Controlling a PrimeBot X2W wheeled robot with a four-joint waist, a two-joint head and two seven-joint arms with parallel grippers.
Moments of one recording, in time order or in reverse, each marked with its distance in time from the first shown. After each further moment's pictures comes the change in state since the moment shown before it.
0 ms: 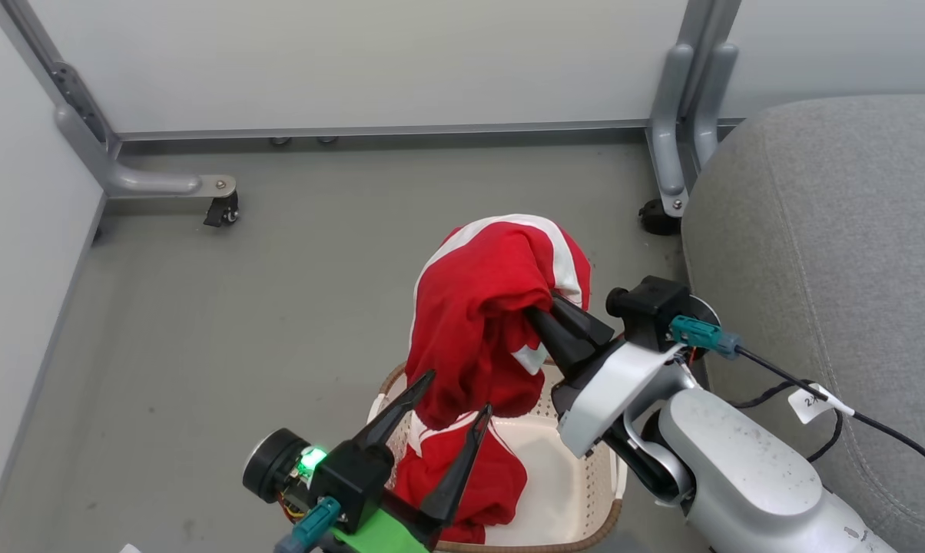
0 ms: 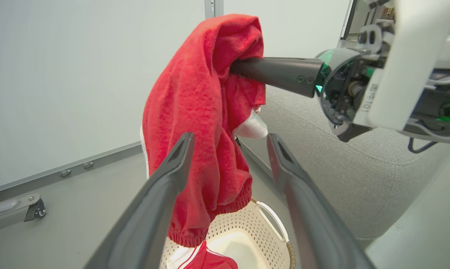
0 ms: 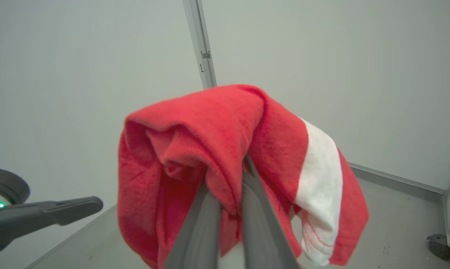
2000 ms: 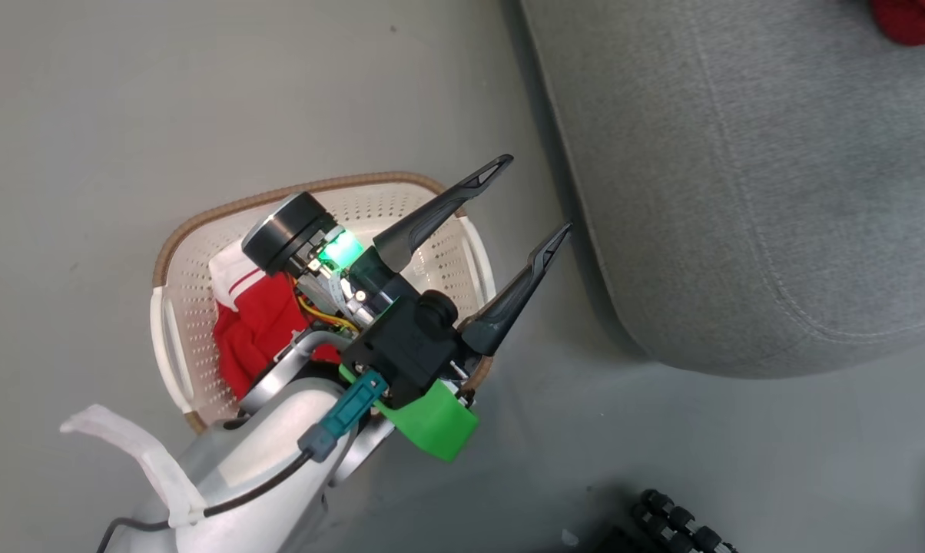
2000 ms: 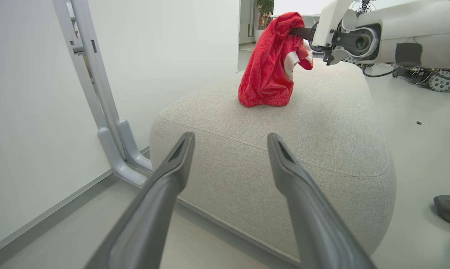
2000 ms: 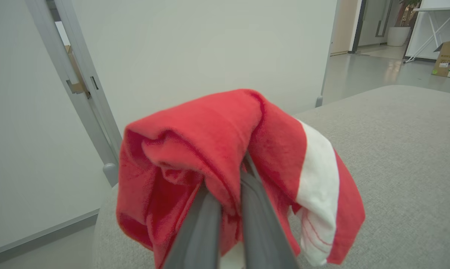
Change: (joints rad) left arm -0.481 0.042 -0.103 -0.103 0.133 -0.037 0.021; right arm -0.380 -0.148 -0.924 0.257 -0.094 0.000 -0.076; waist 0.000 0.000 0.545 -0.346
